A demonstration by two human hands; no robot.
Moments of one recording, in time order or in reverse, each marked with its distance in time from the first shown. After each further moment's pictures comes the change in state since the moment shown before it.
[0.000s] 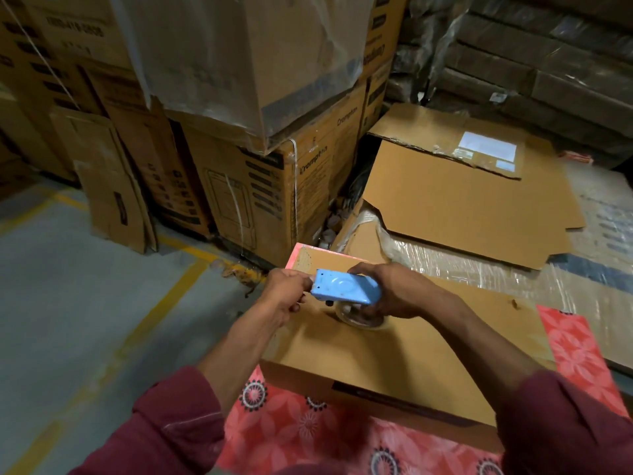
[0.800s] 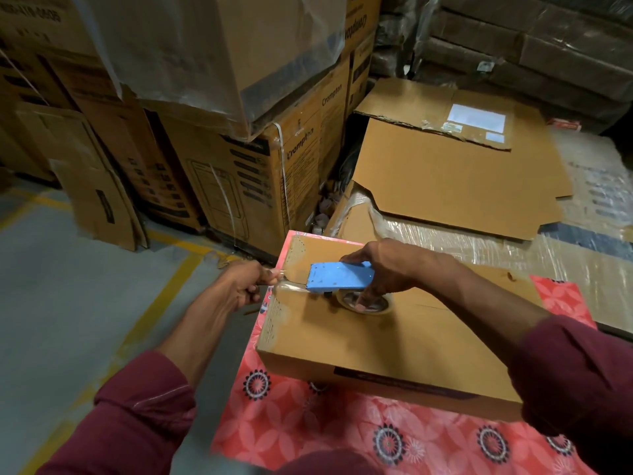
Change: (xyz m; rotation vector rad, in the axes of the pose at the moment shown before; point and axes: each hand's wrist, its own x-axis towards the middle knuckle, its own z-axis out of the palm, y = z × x) left_hand 0.040 -0.003 -0.068 0.136 -0.006 -0.209; right_hand 0.006 -0.015 -0.025 -0.097 -0.188 0.030
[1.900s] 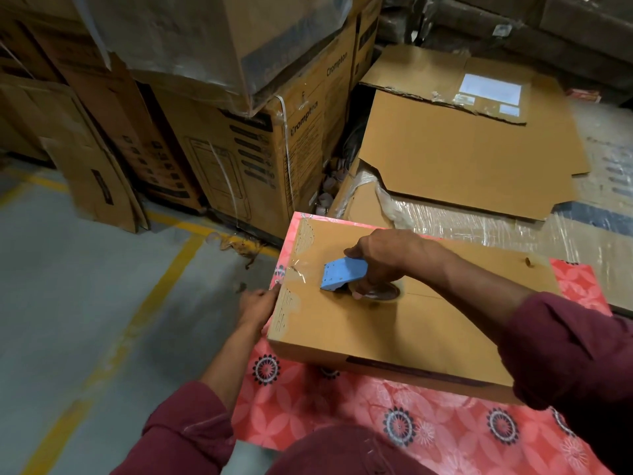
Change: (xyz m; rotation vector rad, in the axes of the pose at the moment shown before) left_hand 0.018 -0.092 0.019 0.057 0.178 0.110; right_hand 0.029 -0.027 0.007 -0.261 -0.111 0.066
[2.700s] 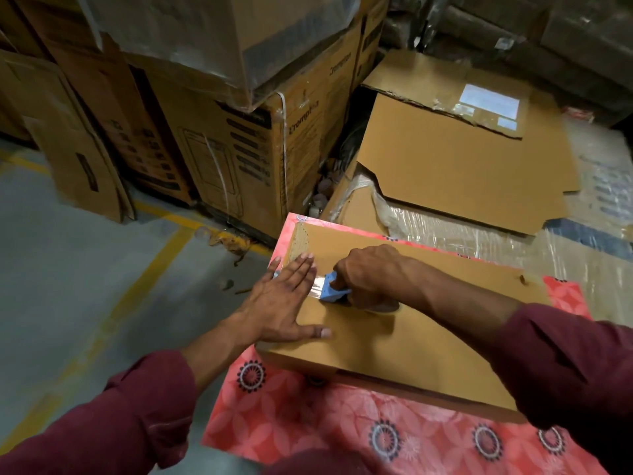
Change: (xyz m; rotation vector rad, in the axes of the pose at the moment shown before) left_hand -0.017 0.042 0.014 1.346 -0.276 1.065; right_hand 0.003 -0.027 -0.002 -0.184 0.035 -0.107
